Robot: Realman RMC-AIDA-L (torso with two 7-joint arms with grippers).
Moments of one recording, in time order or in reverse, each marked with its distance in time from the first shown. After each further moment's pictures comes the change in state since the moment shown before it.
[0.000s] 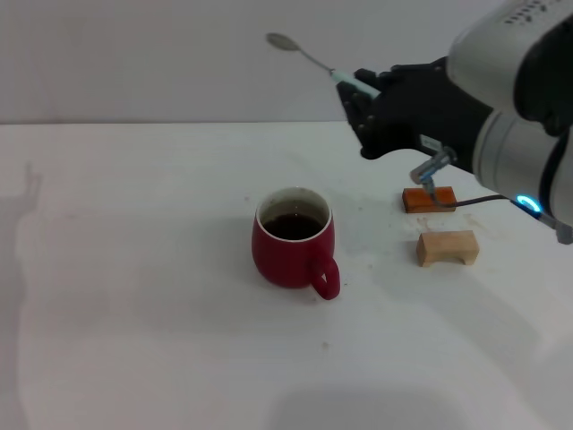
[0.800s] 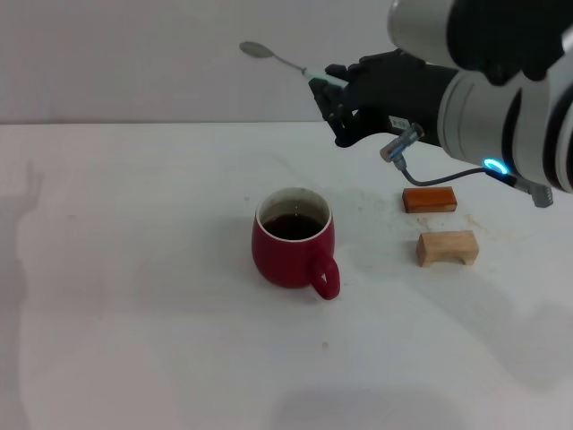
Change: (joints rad) left arm -0.003 0.000 0.000 -0.001 0.000 0.000 0.000; right arm 0.200 0.003 0.071 -0.050 0.031 0.185 0.018
